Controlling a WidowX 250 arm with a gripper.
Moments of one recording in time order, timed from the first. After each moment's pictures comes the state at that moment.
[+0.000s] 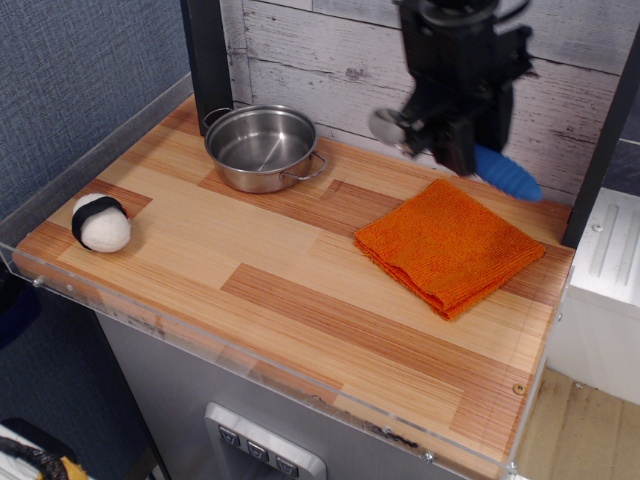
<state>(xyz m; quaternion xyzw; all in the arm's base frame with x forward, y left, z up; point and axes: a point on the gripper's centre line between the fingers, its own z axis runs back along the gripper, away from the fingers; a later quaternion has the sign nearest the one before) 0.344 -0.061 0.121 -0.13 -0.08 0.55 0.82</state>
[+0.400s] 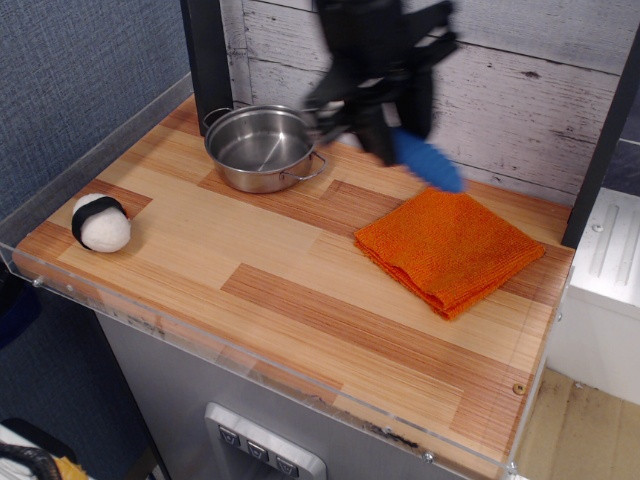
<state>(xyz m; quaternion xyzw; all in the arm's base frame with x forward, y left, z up) 0.299 -0.016 0.135 -0.14 -0.09 0.54 0.83</state>
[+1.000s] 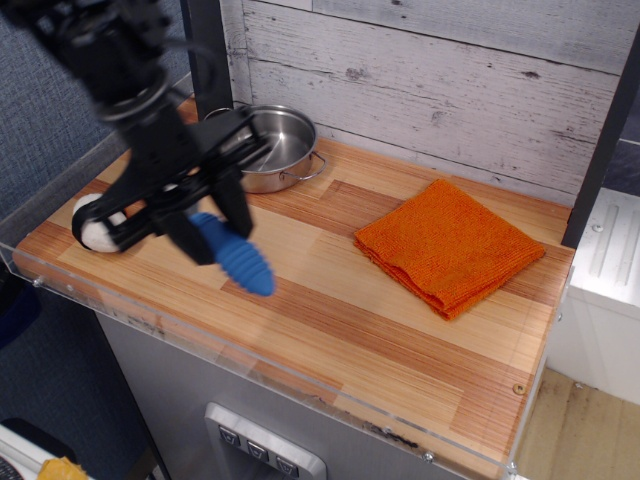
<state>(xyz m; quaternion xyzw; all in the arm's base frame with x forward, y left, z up) 0.218 0.049 0.094 -0.13 -0.07 0.52 0.84</state>
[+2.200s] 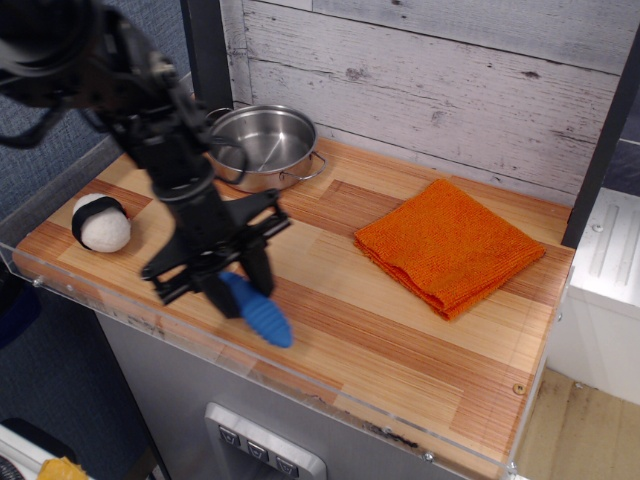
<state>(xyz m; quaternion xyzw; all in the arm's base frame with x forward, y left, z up) 0.241 0.042 0.023 -0.11 -0.03 0.51 0.85</state>
